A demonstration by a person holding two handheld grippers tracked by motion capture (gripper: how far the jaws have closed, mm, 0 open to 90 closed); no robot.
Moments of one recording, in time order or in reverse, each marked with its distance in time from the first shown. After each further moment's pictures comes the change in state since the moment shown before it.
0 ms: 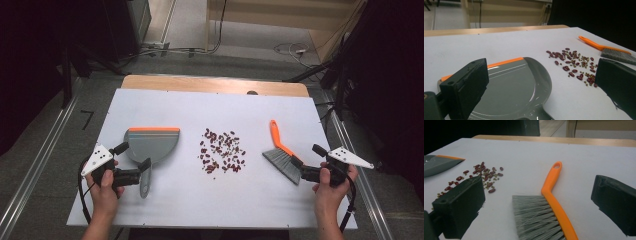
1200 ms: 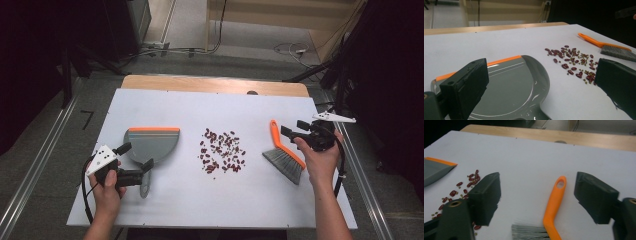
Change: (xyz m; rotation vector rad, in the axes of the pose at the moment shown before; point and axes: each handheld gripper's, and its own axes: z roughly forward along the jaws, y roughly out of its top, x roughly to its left) left arm -0.005 -0.002 0.005 0.020 -0.004 0.013; right arm -0.001 0.076 0.058 0.196 -0.009 0.038
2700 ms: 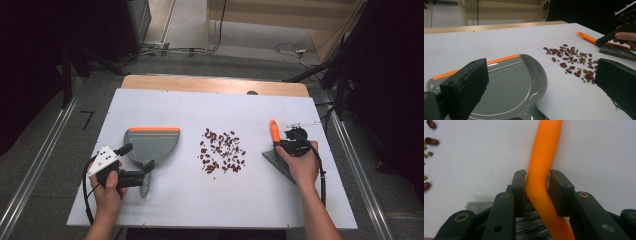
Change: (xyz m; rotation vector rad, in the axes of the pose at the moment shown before) left arm -0.004 0.000 0.000 0.004 -0.003 0.005; right arm -0.003 -0.042 0.074 0.353 -0.200 0.051
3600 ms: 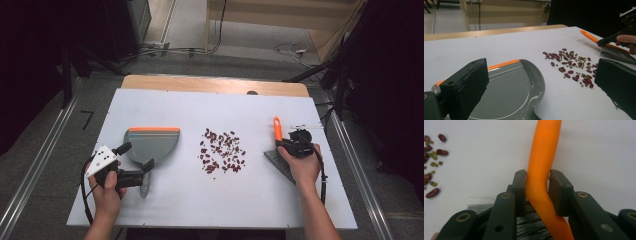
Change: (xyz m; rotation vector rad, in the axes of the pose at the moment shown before) left arm -0.005 0.008 -0.005 -0.019 0.012 0.008; right arm -0.002 -0.008 -0.012 -0.106 0.013 0.040
